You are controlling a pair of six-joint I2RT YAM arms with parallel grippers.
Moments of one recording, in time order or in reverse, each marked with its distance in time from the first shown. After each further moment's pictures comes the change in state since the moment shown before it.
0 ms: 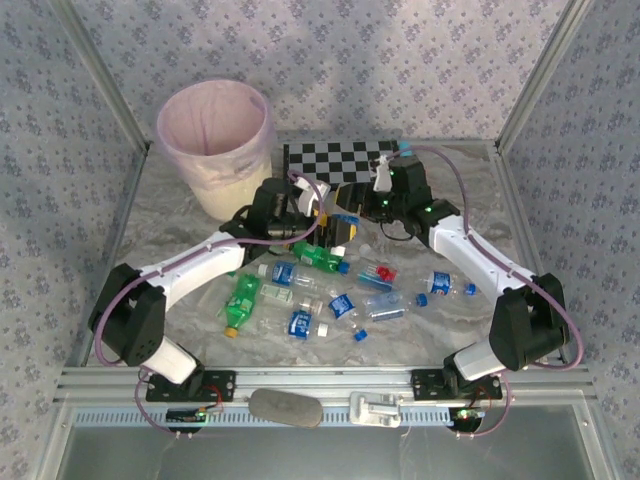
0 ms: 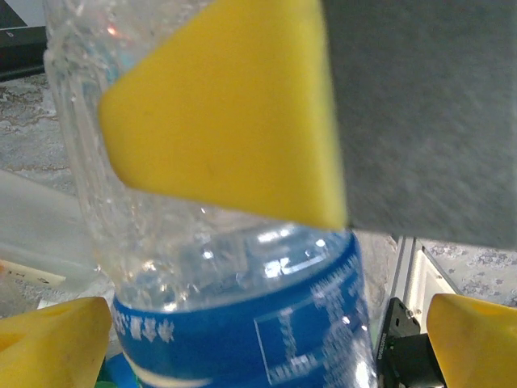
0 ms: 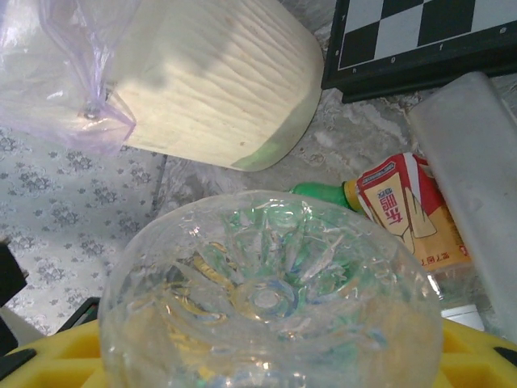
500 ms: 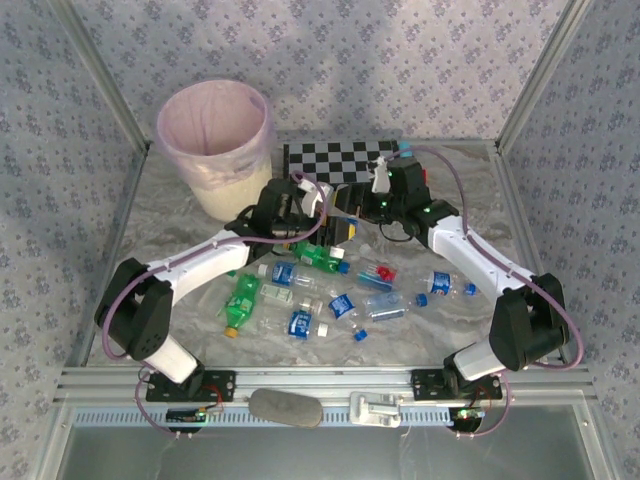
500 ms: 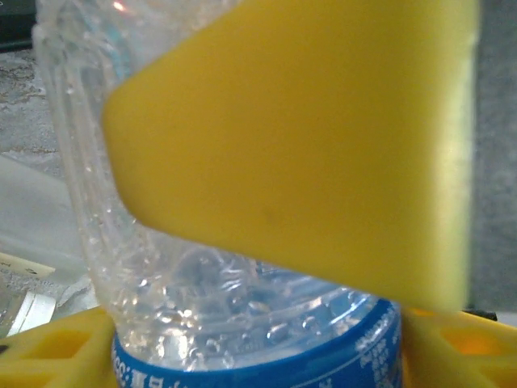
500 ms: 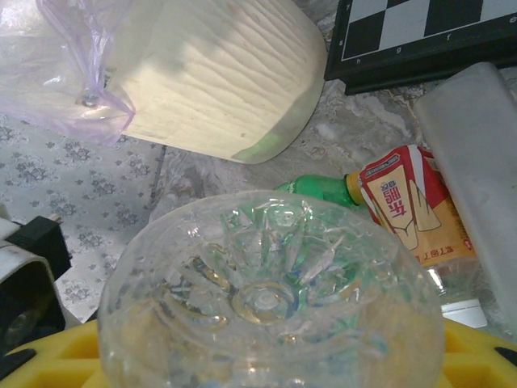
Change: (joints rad) left arm -0.004 0.035 0.008 0.004 0.008 -0.038; right arm 0.010 0.001 0.000 -0.010 0.002 -0.015
